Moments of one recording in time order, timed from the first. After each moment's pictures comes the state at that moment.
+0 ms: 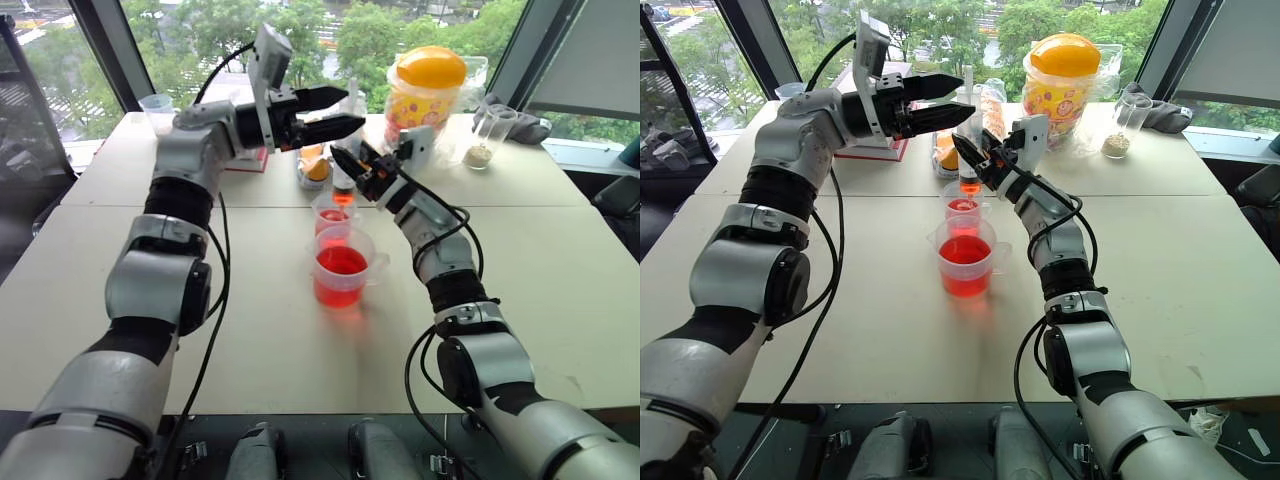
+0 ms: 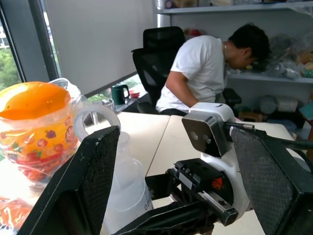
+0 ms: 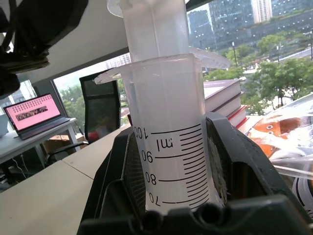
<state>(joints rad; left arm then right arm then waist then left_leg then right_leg) -1.41 0.33 0.02 0.95 -0.36 0.21 -1.23 -0.97 -0.15 -0.10 0.66 0.33 -0.03 0.65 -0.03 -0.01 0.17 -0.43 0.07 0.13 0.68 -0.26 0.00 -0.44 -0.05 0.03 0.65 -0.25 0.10</state>
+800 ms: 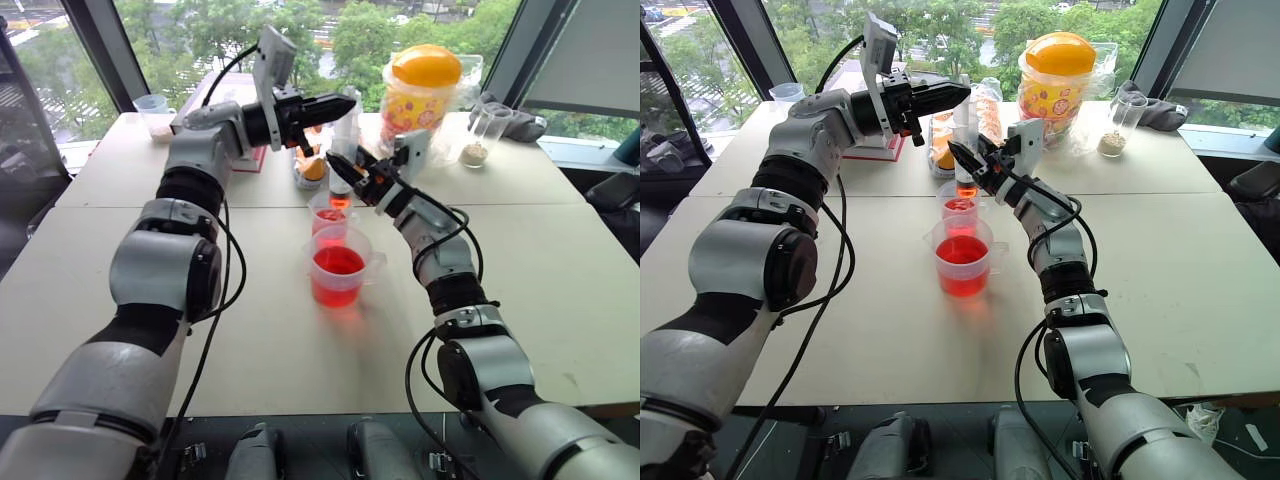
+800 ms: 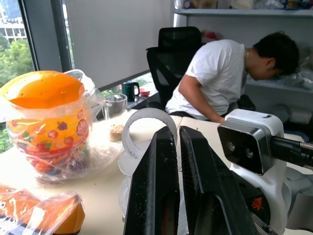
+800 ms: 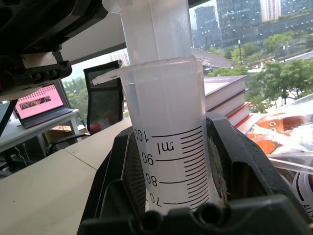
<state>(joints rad) -1.51 0.29 0.11 1.19 -0.27 0.11 -1.20 -0.95 -0.15 -0.09 0.65 0.31 -0.04 0.69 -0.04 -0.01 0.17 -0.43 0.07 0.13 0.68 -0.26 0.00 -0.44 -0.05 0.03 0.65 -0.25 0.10</state>
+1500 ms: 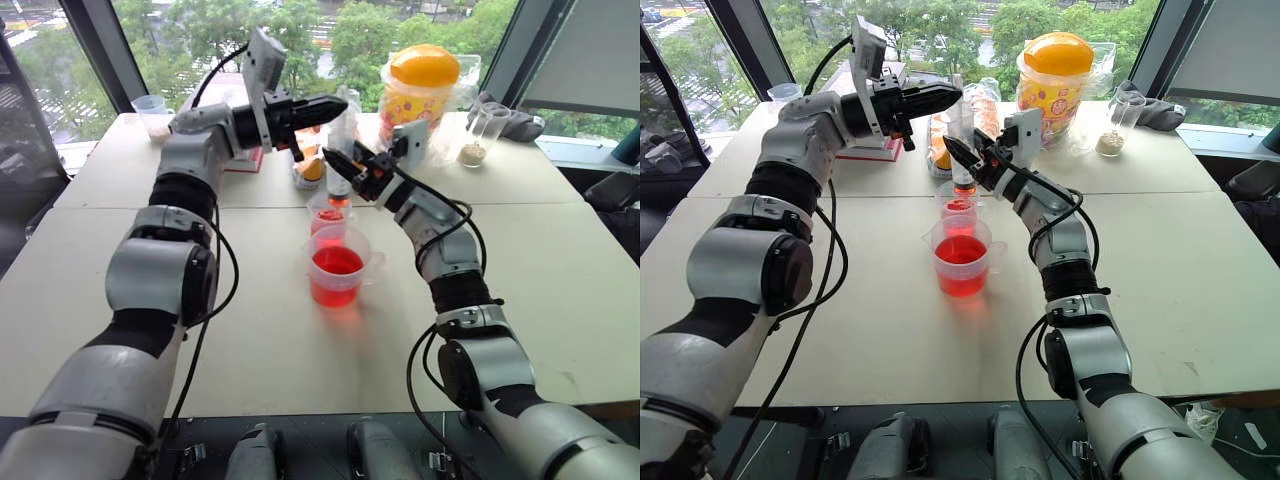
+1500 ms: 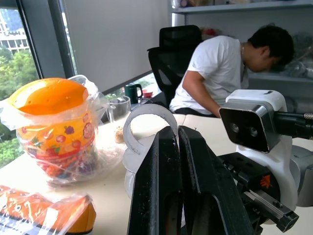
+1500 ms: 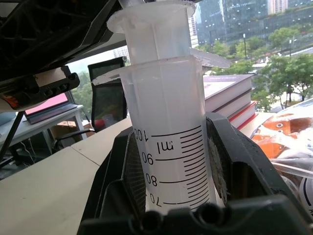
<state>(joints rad) -1.46 0.32 0.11 1.13 -0.24 0.08 -1.23 -0.96 -0.16 -0.09 0.54 0.31 0.09 0.67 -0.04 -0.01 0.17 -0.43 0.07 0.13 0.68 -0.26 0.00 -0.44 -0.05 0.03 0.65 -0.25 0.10</state>
